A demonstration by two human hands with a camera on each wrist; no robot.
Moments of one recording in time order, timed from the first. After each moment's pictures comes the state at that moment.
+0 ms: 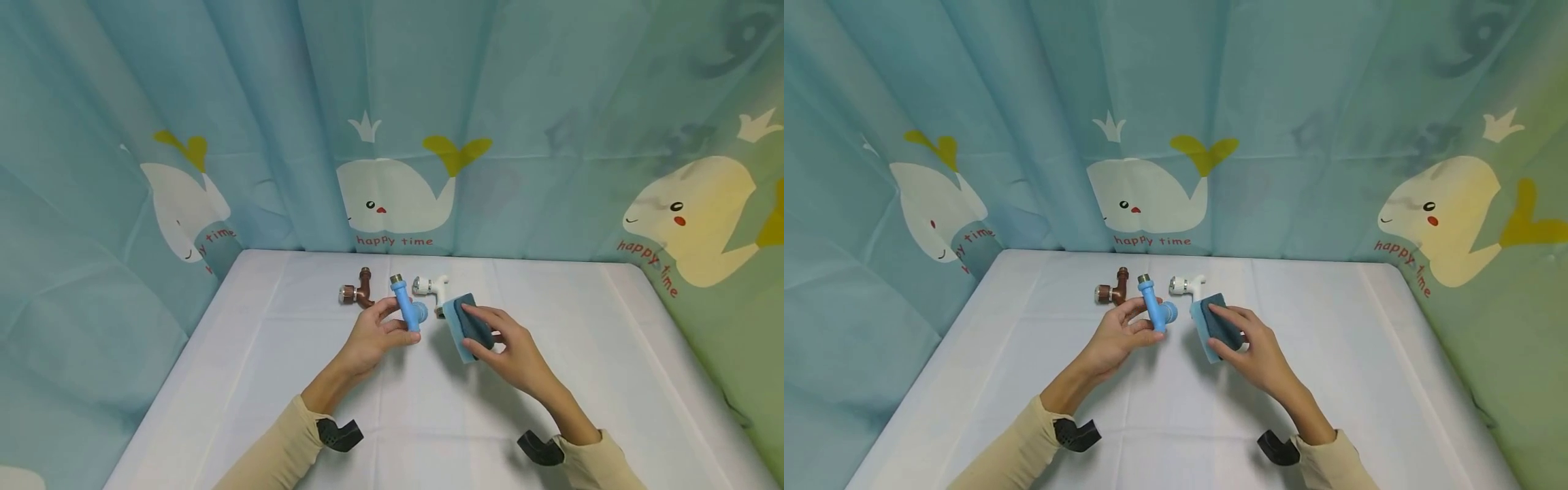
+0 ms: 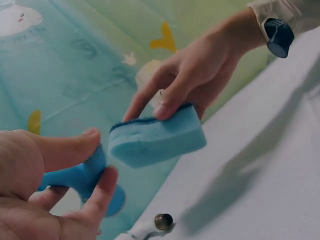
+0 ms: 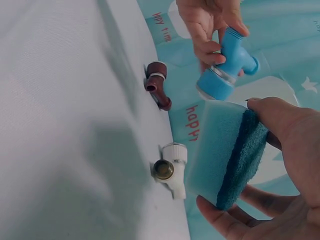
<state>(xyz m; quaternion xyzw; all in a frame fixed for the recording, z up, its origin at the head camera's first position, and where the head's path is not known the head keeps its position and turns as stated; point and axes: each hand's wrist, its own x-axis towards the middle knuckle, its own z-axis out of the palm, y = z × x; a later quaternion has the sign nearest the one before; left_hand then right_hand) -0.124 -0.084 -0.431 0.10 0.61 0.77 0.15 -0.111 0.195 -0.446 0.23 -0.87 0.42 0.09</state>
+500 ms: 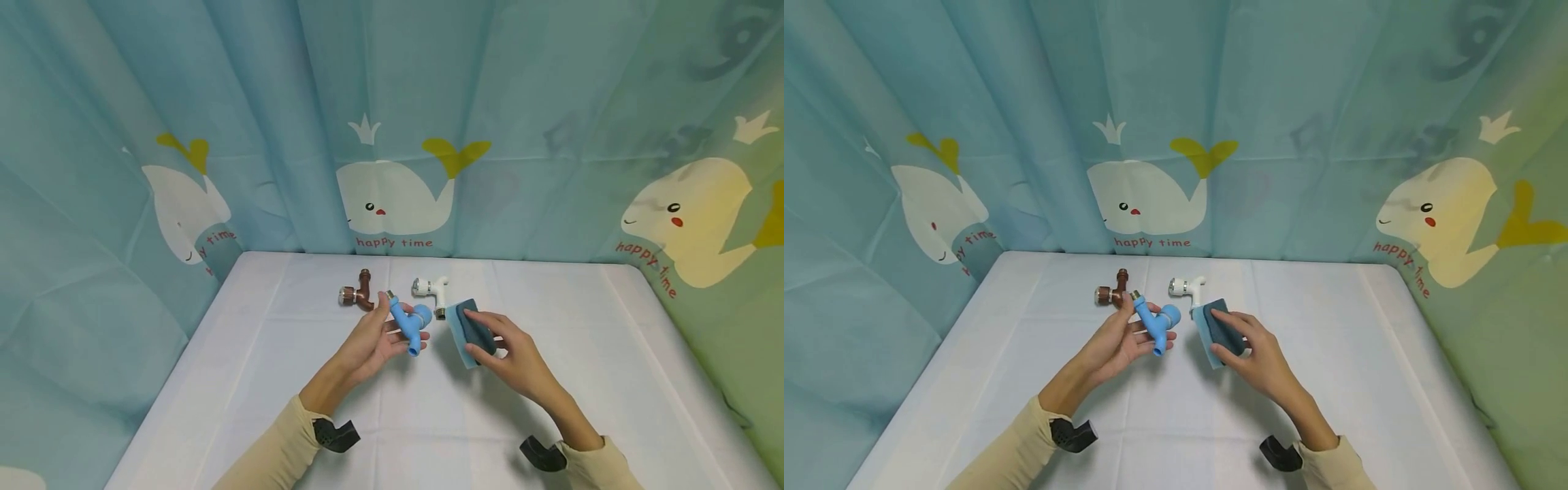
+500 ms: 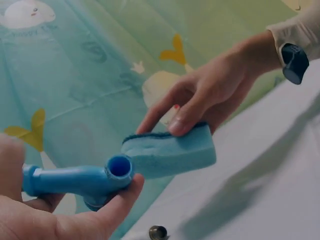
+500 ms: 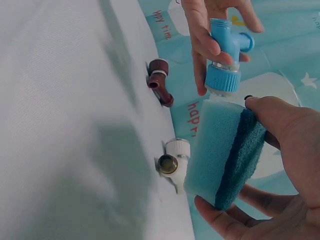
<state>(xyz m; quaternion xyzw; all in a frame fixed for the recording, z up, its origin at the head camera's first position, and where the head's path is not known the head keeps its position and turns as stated) -0.123 -0.085 -0.426 0.02 0.49 0.83 0.25 -0.107 0.200 -0.451 0.23 -0.87 0.42 0.09</state>
